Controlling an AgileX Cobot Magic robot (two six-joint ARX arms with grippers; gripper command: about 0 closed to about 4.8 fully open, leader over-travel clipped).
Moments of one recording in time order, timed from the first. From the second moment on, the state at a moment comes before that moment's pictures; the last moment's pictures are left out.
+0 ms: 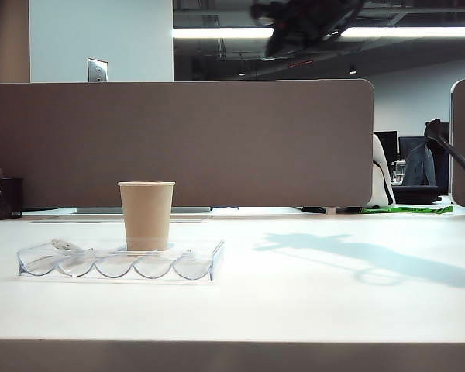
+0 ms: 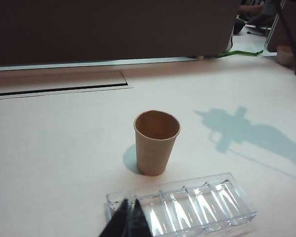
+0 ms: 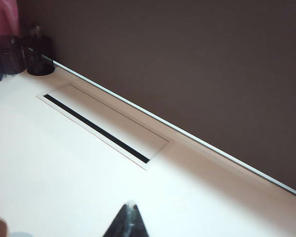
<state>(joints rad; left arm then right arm) -0.04 0.31 0.39 -0.22 0.35 0.00 0.42 1.68 1.47 0.04 -0.18 -0.16</state>
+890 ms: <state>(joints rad) -0.04 0.05 0.34 -0.25 0.24 -0.15 0.04 0.99 0.68 0.25 -0.22 -0.11</state>
